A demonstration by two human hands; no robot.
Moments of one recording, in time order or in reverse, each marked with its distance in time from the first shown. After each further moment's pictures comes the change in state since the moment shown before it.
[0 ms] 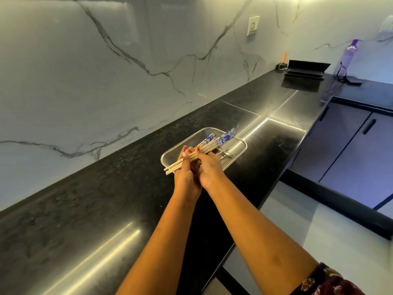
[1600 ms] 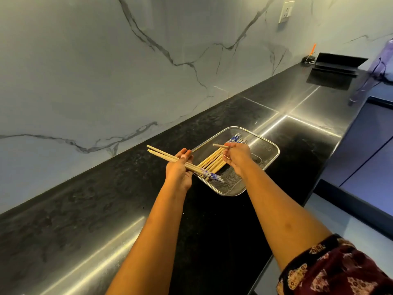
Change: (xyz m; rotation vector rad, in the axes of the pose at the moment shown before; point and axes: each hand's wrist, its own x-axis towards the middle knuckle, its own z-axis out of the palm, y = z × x) left_hand 0.082 0.072 -0.045 0.201 0.270 -0.080; right_hand 0.110 -0.008 -0.006 -0.650 0.214 -0.118
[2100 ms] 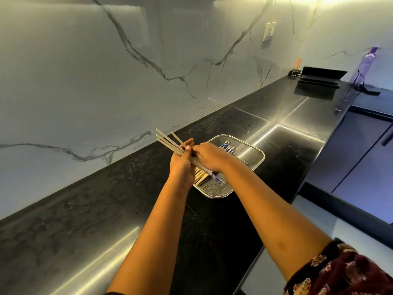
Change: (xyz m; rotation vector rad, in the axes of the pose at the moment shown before) left_hand -0.039 -0.006 0.037 0.100 -0.234 0.252; right_hand -0.066 -0.047 0.010 -1.221 -0.453 -0.765
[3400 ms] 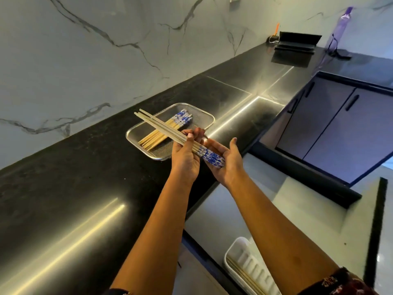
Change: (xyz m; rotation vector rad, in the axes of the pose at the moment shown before) left_hand -0.123 -0.111 0.095 -0.288 -0.121 -0.048; right_hand -0.192 0.101 0.012 2.026 0.414 0.640
